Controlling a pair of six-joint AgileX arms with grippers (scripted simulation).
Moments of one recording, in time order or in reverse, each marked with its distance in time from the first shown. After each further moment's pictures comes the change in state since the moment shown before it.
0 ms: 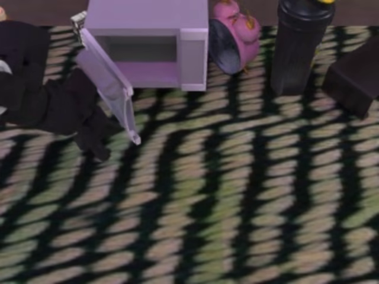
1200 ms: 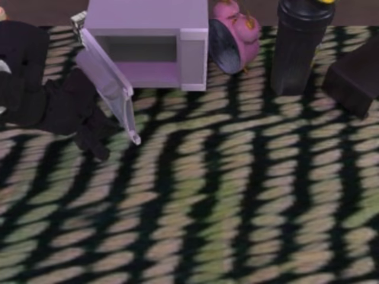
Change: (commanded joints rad) left arm 0.000 0.000 0.000 0.000 0.000 0.000; right arm 0.000 0.000 0.000 0.000 0.000 0.000
